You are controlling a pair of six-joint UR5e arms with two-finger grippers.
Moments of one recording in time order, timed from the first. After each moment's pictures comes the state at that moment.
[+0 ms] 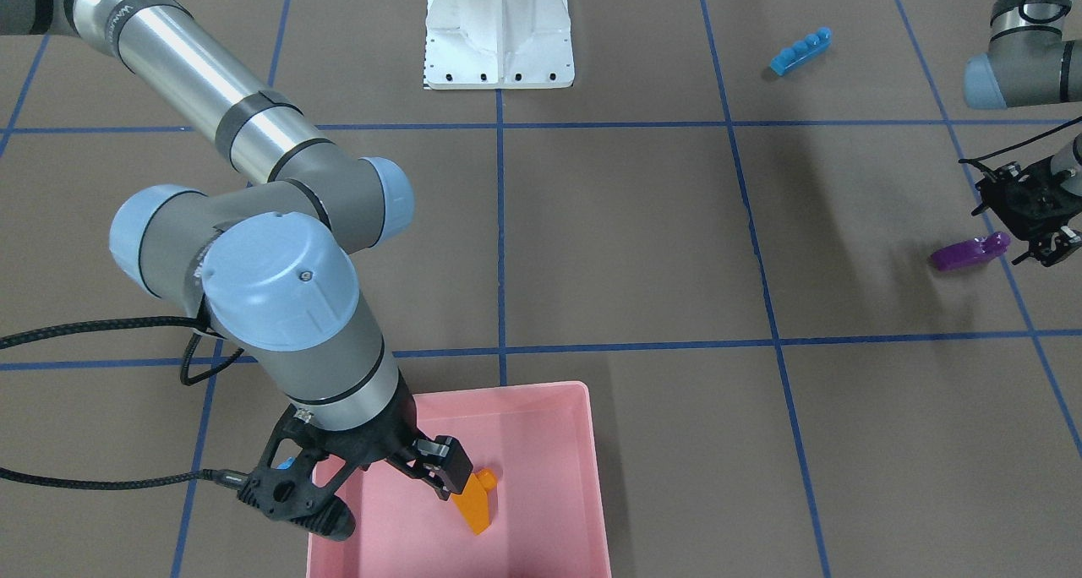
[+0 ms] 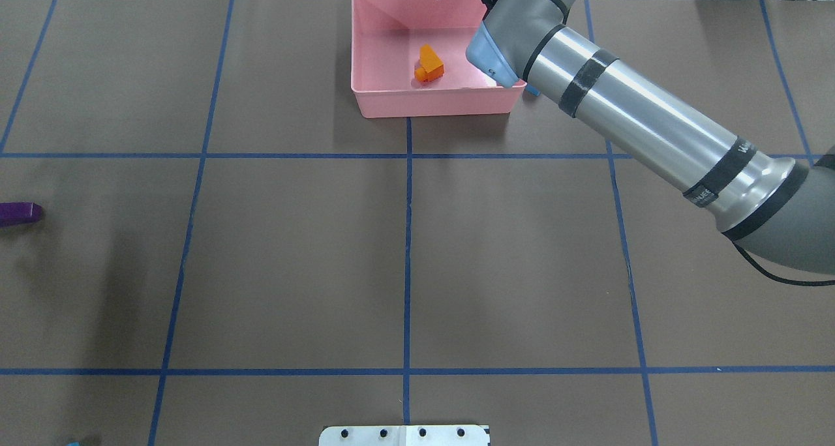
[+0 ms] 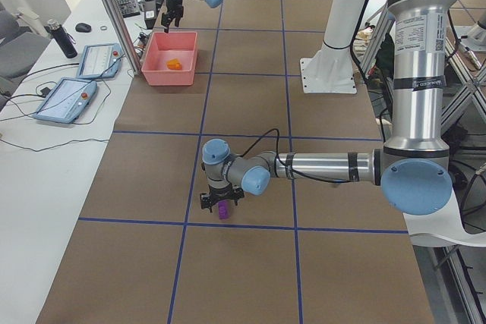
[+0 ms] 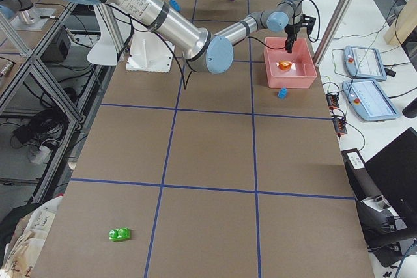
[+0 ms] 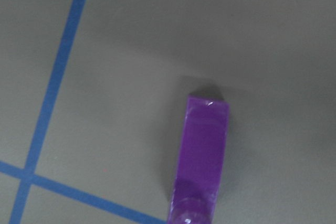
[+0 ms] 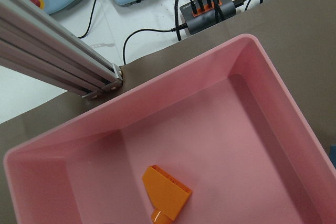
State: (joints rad) left arm -1.14 -1.52 -1.50 -2.00 -2.17 0.71; right arm 0.95 -0.48 0.97 -1.22 2.04 1.37
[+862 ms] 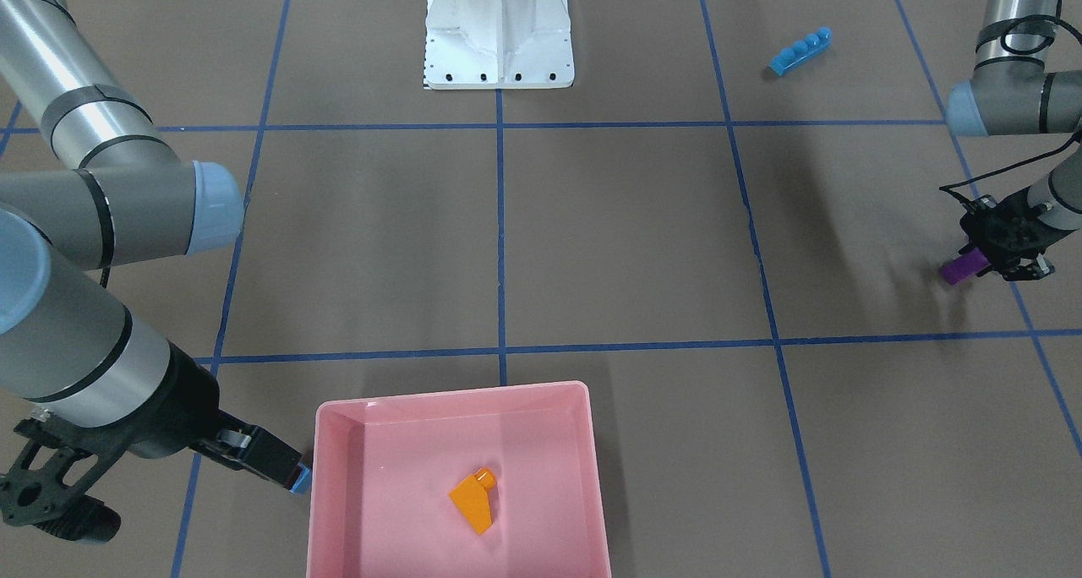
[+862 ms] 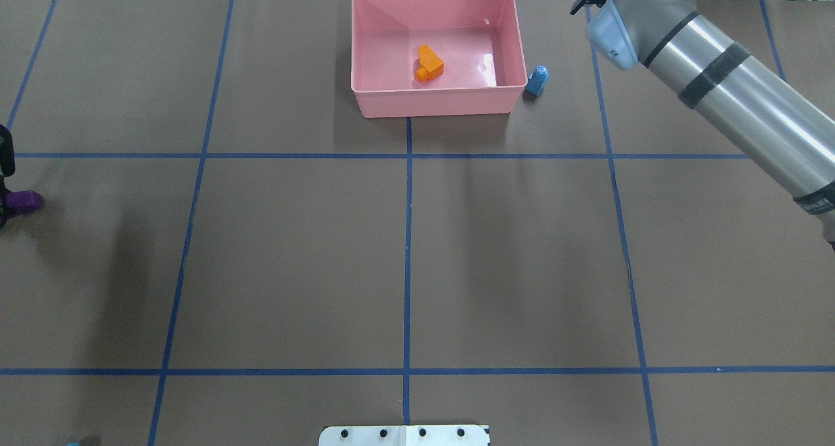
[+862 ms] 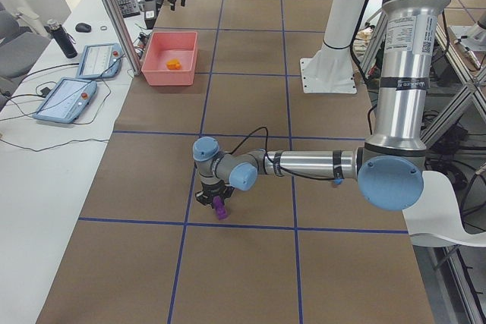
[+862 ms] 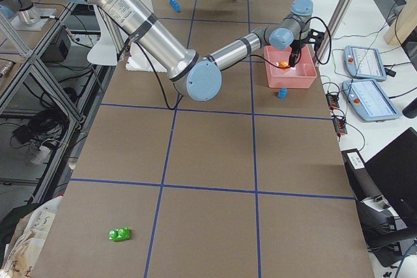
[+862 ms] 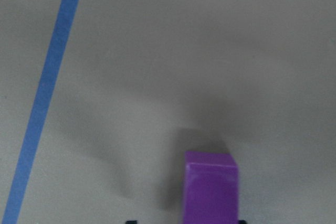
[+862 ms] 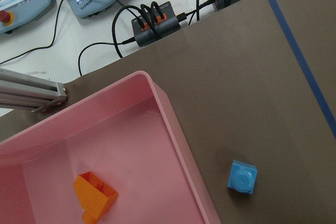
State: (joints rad) left arm -1.12 -1.61 -1.44 -1.99 -2.19 0.60; right arm 1.08 -0.75 1.21 -1.23 2.21 1.25
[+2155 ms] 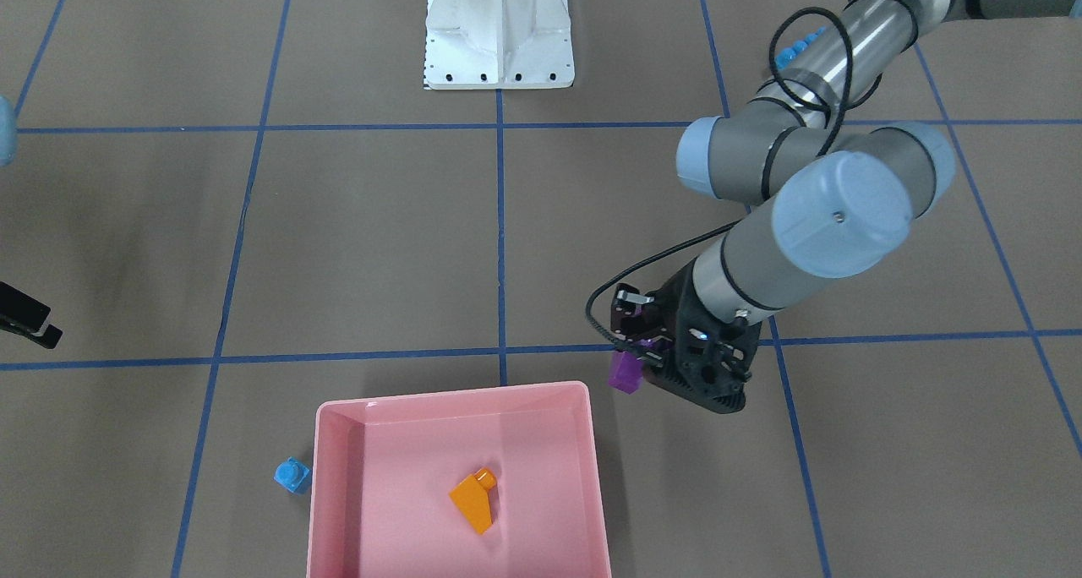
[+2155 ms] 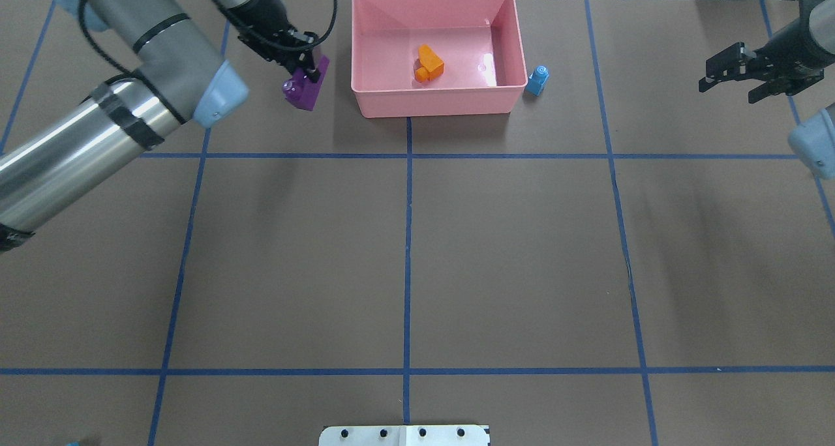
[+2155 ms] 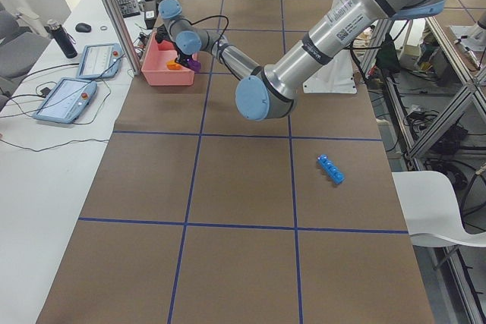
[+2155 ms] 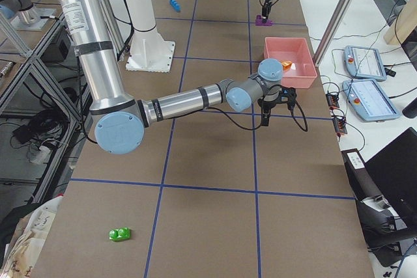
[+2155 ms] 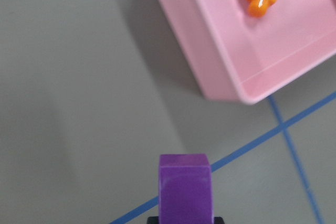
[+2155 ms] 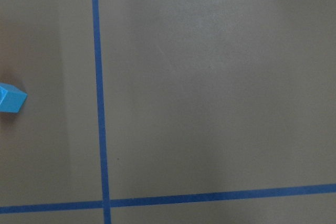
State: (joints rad) left arm -0.93 -2.53 -1.17 -1.85 -2.32 -0.66; right arm 1.23 -1.33 1.58 -1.23 2.31 0.78
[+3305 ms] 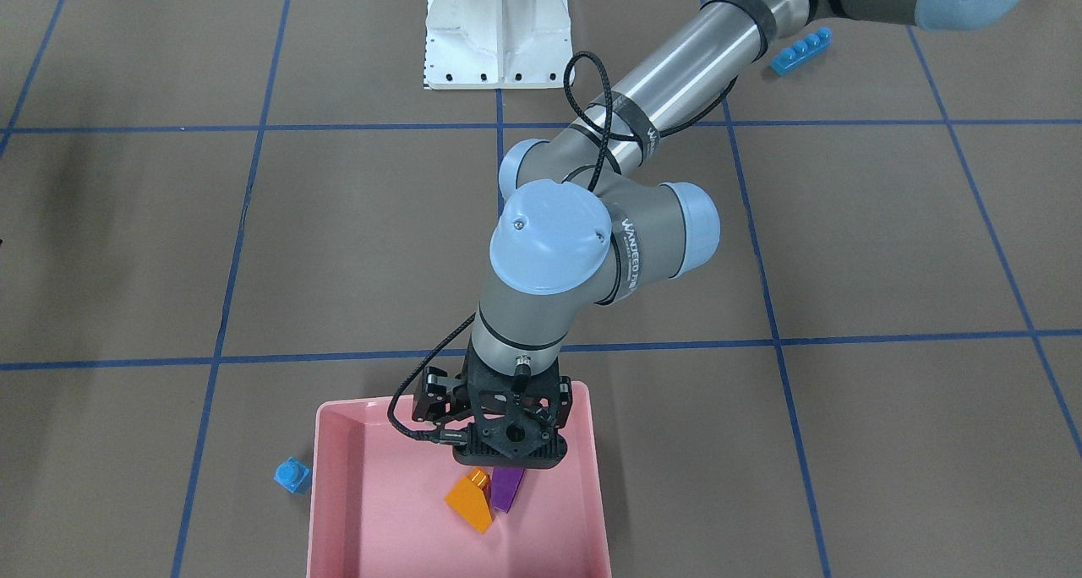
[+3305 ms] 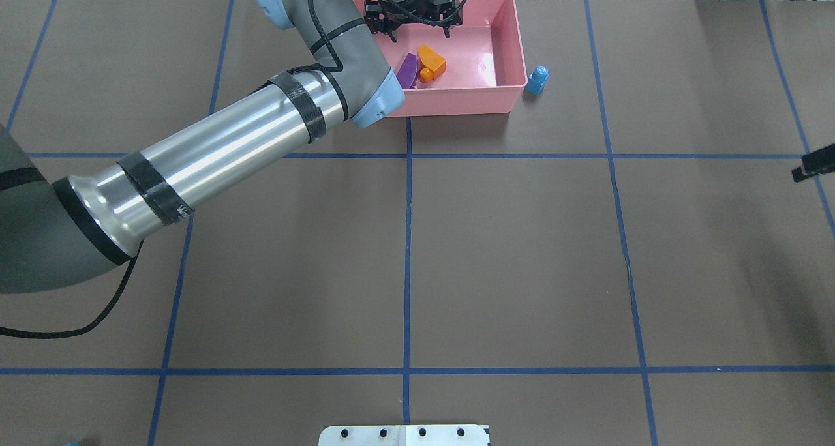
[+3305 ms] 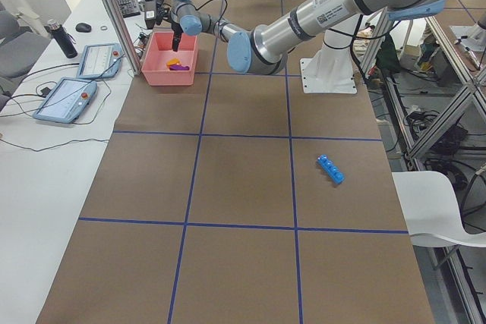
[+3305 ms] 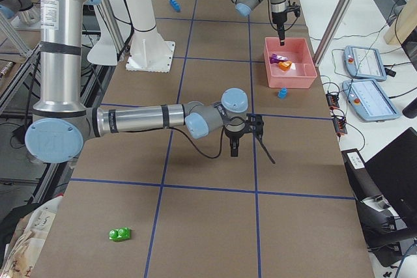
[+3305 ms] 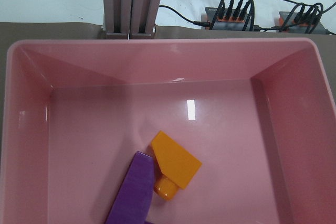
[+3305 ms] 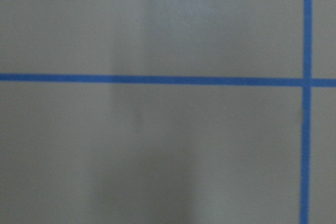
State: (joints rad) left arm -0.81 -2.83 -0.82 -2.03 -1.99 -1.08; right arm 1.29 -1.71 1.74 -1.22 2.32 0.42
